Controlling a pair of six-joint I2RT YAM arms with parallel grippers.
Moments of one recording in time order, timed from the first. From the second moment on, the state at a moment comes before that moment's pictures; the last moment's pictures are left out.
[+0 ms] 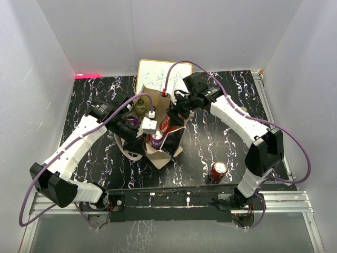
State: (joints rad) left arm -0.52 1.34 1.39 -1.42 0.82 0.96; right arm 0.55 1.70 1.60 -0.77 -0.60 -0.57
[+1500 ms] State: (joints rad) left arm -0.52 1.29 1.36 -1.27 0.77 0.82; right arm 0.67 2.02 1.85 -0.78 -0.44 -0.60
